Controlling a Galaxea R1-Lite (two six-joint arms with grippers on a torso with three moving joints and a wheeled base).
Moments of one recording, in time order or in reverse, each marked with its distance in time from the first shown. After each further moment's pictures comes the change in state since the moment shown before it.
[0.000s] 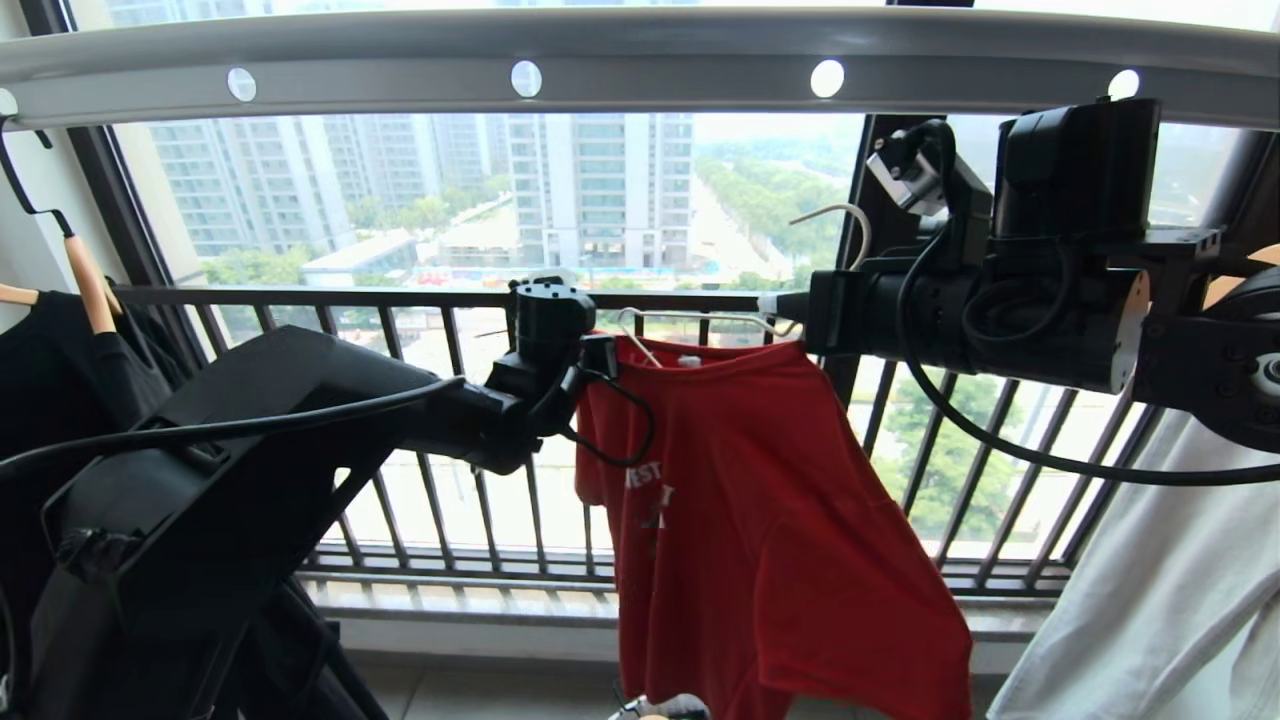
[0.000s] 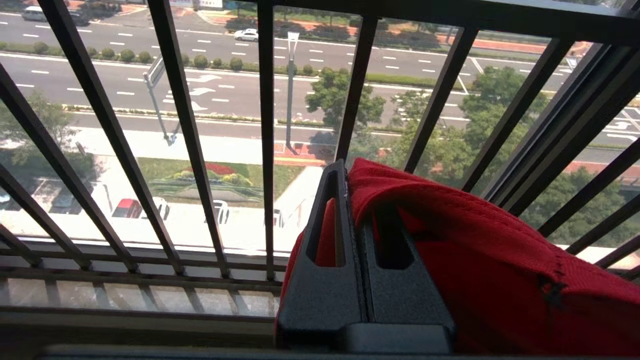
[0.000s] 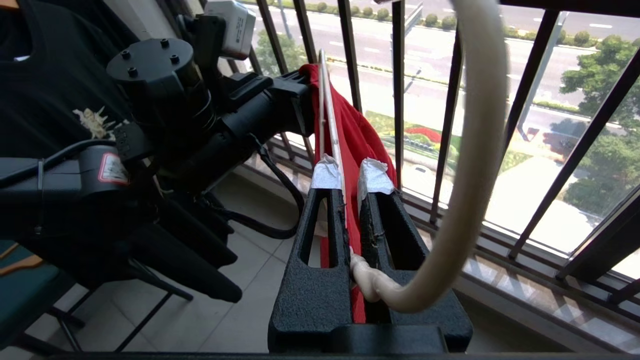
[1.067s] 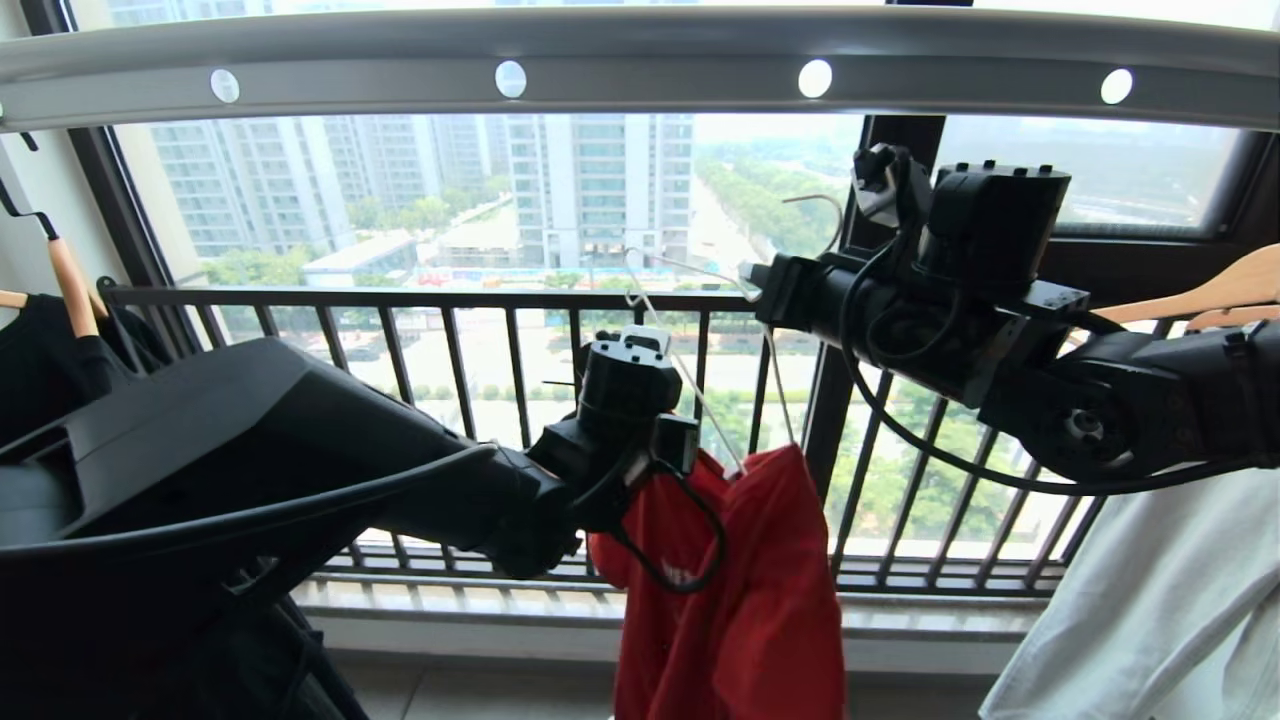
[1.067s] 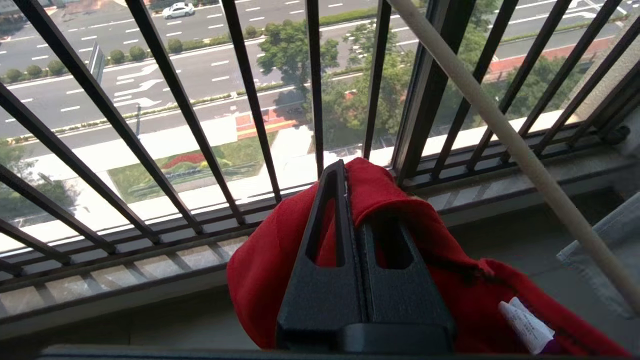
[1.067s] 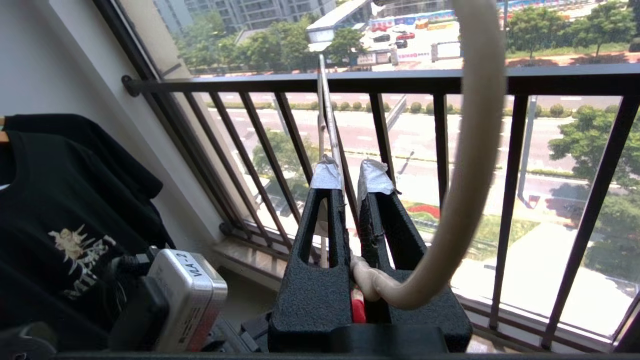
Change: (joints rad) left arm -0.244 -0.196 0.350 -0.010 -0.004 0.087; right arm -0.003 0.172 0.035 -0.445 -0.105 0.072
